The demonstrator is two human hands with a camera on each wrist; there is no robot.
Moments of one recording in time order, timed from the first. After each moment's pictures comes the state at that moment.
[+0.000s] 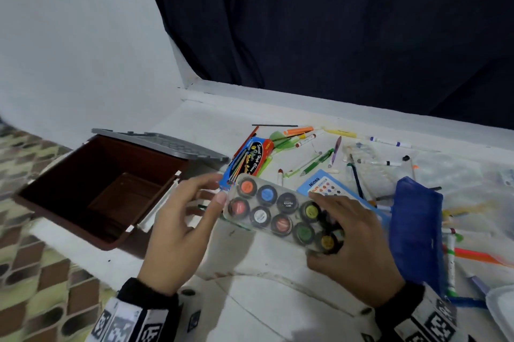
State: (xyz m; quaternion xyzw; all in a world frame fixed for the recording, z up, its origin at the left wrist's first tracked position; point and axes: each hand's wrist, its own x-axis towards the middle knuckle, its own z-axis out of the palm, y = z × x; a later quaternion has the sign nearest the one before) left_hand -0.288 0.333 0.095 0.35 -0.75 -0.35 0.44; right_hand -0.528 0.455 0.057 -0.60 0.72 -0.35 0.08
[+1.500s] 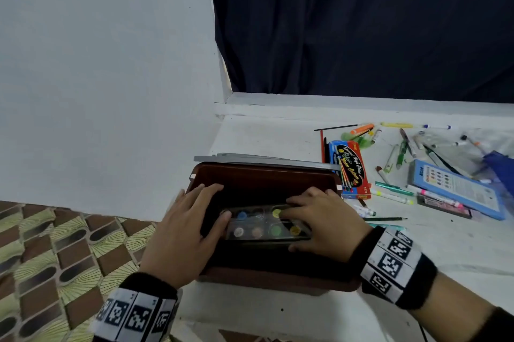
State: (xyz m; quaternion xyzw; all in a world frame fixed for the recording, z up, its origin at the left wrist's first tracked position) left_hand -0.017 0.054 0.069 0.32 -0.91 -0.18 0.17; right_hand -0.244 0.201 0.074 -0.66 0.75 0.03 0.05
